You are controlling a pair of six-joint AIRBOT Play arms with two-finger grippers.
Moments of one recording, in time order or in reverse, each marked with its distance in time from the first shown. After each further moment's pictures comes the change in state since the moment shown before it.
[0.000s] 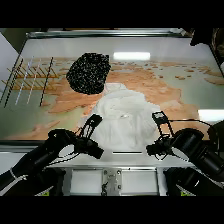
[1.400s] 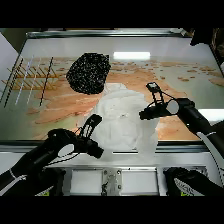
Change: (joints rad) left arm 0.024 0.001 0.021 -0.006 -0.014 0.000; right arm -0.496 -0.433 0.182 0.316 -0.572 -0.710
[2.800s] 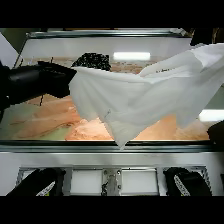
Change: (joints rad) left arm 0.310 0.002 0.818 0.035 -0.043 0.094; right arm -0.179 0.576 0.452 -0.124 0.005 0.150
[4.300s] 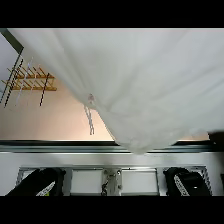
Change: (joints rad) left arm 0.000 -0.026 0.406 -0.132 0.262 0.027; right arm 0.000 0.126 0.001 -0.043 -0.613 0.182
